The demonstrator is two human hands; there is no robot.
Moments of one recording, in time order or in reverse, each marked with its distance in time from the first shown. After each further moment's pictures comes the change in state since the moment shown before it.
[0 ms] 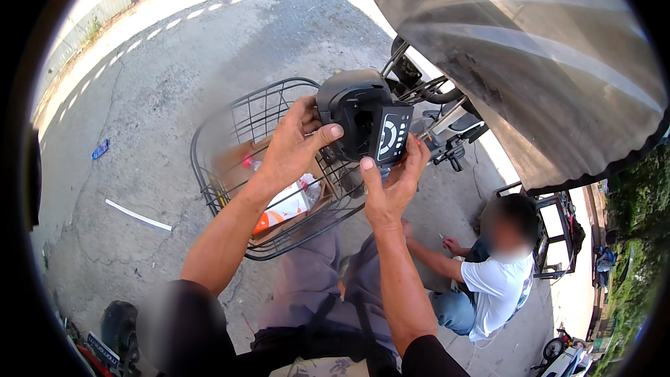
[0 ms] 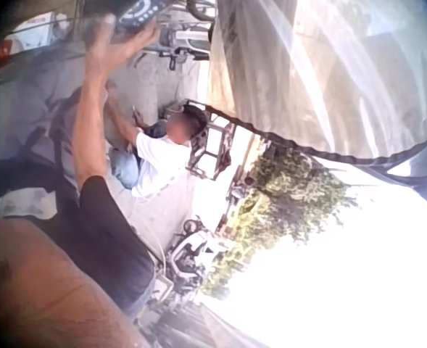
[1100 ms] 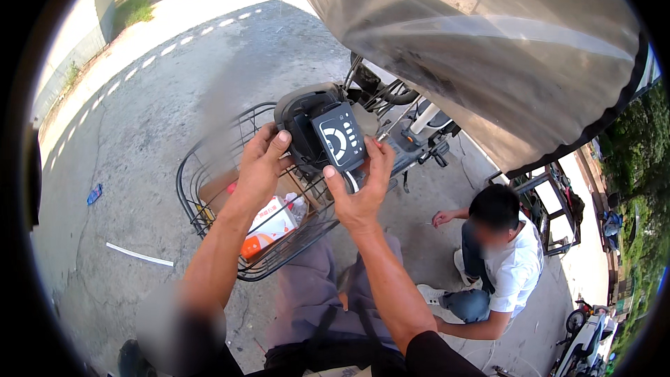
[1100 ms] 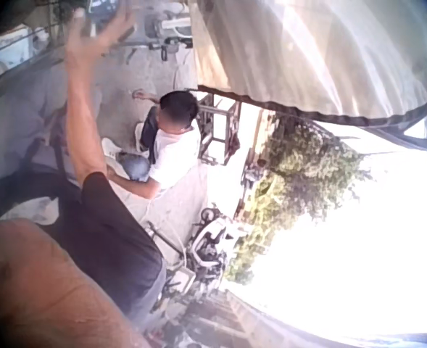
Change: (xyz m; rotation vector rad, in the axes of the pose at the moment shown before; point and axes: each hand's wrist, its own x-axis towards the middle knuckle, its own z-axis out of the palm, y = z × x) left_hand 0.006 -0.009 -0.005 -0.237 0.070 -0.188; right_hand 0.002 0.000 0.008 -0.114 0.045 -0.087
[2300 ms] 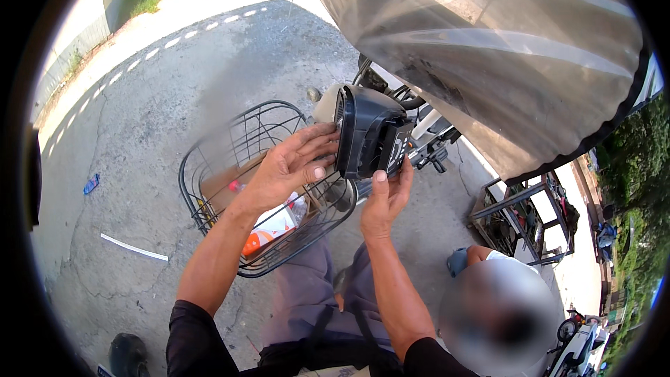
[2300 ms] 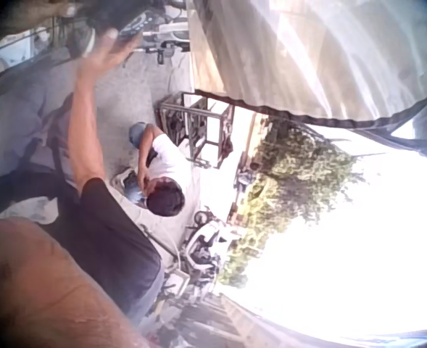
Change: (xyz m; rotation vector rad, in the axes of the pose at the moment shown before) left_hand -0.014 0.013 0.016 -0.096 -0.503 0.114; right_hand -0.010 0.015 -0.022 0.465 0.214 0.250
